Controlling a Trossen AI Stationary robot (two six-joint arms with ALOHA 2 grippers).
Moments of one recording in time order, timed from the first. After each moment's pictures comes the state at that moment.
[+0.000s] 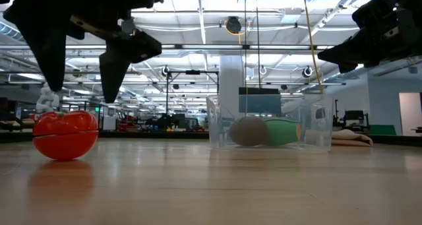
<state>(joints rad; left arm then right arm) -0.38 1.77 1.28 -0.86 0.12 0.10 -0.06 0.28 0.07 0.08 0.02 -0.02</state>
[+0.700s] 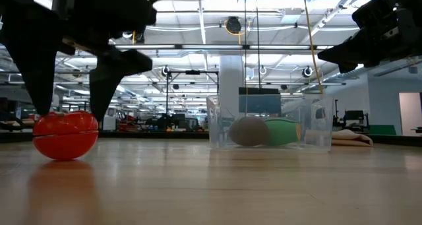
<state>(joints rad) -0.38 1.80 1.23 -0.87 0.10 0.06 -0.06 0.28 0.07 0.08 0.02 -0.02</state>
